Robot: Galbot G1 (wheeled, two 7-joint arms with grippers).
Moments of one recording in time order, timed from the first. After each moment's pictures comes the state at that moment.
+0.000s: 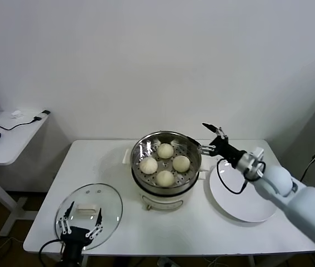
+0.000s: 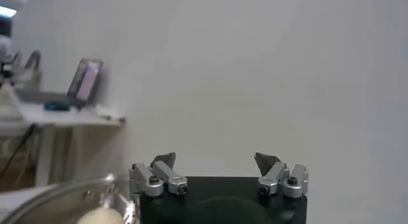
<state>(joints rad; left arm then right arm) 1.82 -1.55 -0.64 -2.13 0.44 -0.07 0.00 -0.72 0.61 -0.13 1.72 0.84 0.19 -0.16</state>
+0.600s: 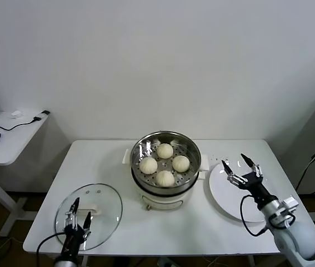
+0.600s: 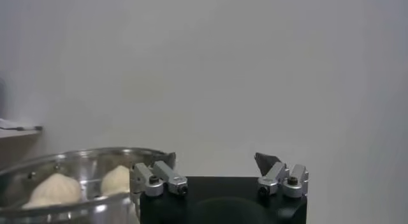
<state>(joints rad) 1.70 -1.55 -0.69 -1.95 1.30 -0.10 -0.09 -1.36 0.87 0.48 1.79 0.67 0.19 -0.14</state>
